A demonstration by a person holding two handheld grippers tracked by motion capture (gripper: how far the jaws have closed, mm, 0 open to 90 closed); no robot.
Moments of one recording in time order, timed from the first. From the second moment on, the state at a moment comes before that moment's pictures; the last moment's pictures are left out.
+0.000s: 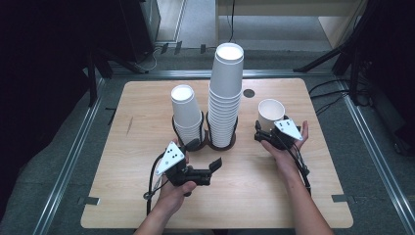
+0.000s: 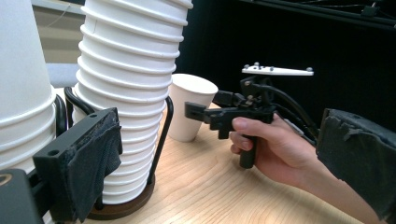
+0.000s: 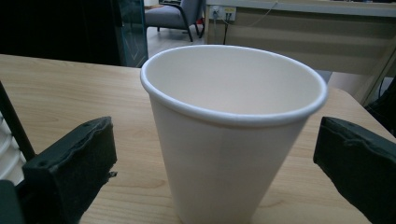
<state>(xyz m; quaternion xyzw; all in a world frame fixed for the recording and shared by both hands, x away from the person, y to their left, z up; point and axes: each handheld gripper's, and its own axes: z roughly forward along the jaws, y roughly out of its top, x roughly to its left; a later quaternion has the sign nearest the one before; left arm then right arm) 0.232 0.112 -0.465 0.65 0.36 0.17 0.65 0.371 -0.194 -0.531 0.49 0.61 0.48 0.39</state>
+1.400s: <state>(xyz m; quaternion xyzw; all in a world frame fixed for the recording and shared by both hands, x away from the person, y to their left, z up) 0.243 0.106 -0.466 0.64 0.40 0.23 0.61 0.300 -0.153 -0.365 0.39 0.60 0.58 0.38</state>
